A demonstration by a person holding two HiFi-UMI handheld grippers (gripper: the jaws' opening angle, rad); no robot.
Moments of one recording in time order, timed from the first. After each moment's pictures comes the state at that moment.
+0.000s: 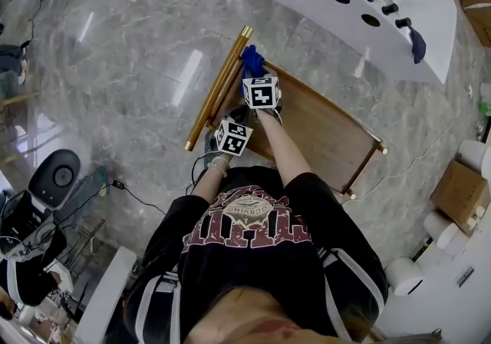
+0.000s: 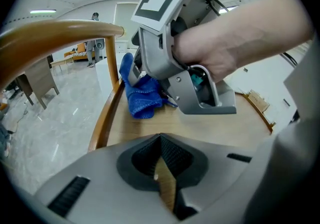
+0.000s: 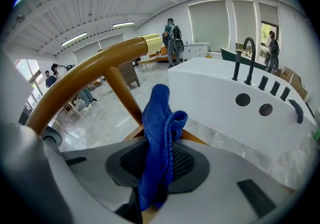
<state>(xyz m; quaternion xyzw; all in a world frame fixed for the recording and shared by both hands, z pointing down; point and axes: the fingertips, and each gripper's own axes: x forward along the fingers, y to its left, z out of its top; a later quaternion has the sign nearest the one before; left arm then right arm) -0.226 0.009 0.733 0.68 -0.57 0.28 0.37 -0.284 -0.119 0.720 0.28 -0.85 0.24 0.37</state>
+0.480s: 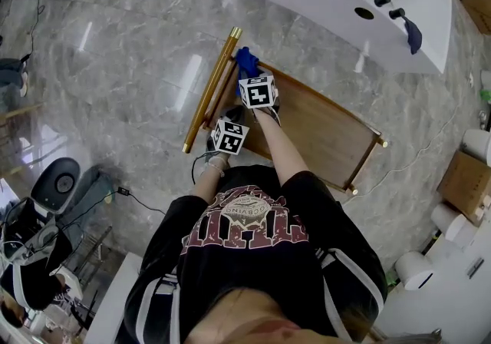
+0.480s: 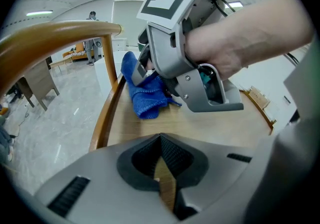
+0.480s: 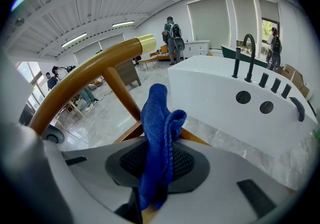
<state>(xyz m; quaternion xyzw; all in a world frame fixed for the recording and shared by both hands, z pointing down) -0.221 0.010 0.736 0.68 -0.56 0.30 0.37 -0.269 -0.117 0.722 0.27 -0.85 0.25 0.38</state>
